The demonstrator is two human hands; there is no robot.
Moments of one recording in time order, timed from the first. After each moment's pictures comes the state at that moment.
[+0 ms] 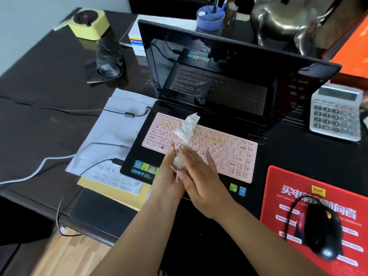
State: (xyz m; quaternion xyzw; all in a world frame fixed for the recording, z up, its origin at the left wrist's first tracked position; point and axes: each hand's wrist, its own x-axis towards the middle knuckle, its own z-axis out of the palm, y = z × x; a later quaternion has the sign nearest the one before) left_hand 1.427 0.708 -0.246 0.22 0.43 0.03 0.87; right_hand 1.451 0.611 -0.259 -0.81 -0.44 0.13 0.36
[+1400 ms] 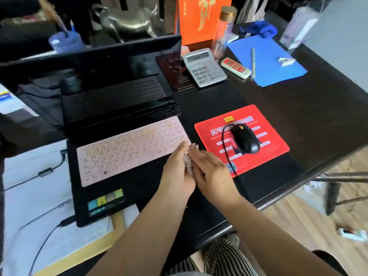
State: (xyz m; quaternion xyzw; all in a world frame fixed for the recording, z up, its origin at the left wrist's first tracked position) left_hand 1.415 0.635 -0.225 0.32 0.31 -0.26 0.86; right_hand 1.375 0.556 -0.238 -0.93 -0.07 -0.13 0.35
